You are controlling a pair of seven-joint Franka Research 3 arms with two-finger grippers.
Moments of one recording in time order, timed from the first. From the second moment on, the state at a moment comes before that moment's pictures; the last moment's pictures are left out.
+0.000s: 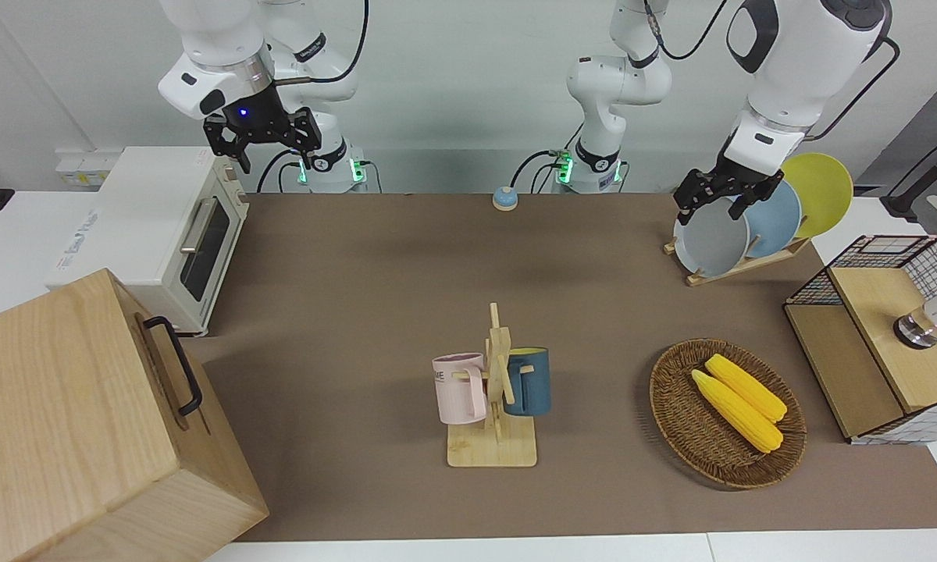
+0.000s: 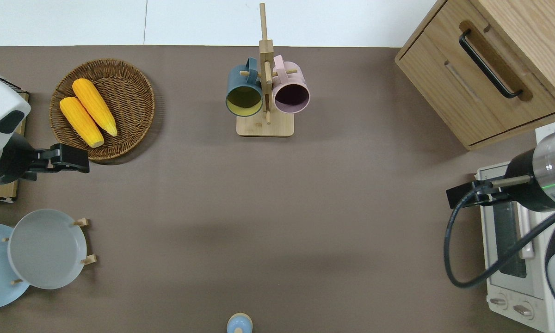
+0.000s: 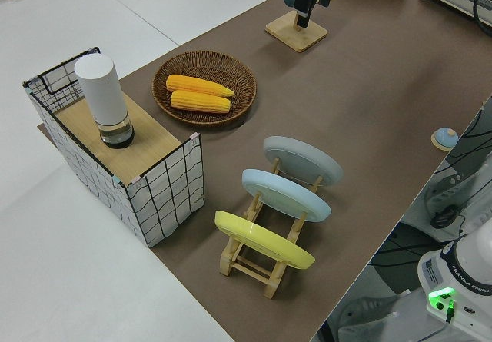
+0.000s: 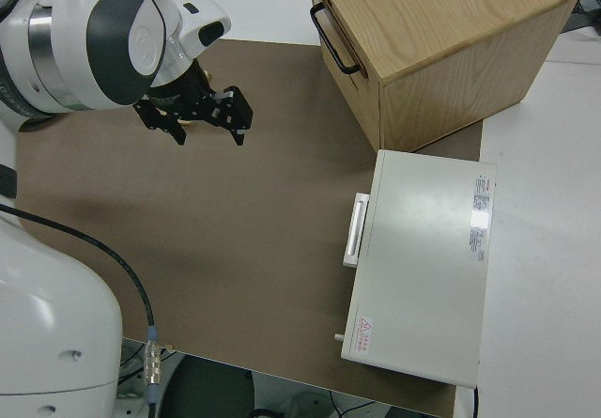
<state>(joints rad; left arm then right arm) -0.15 0.01 0.11 -1.61 -0.03 1.61 -0.14 -0.09 -0.02 0.23 -1.50 0.00 1.36 0.06</state>
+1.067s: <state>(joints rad) -0.15 0.01 0.11 -1.69 0.14 1.51 -0.10 -0.09 -0.02 0.23 -1.50 0.00 1.36 0.06</state>
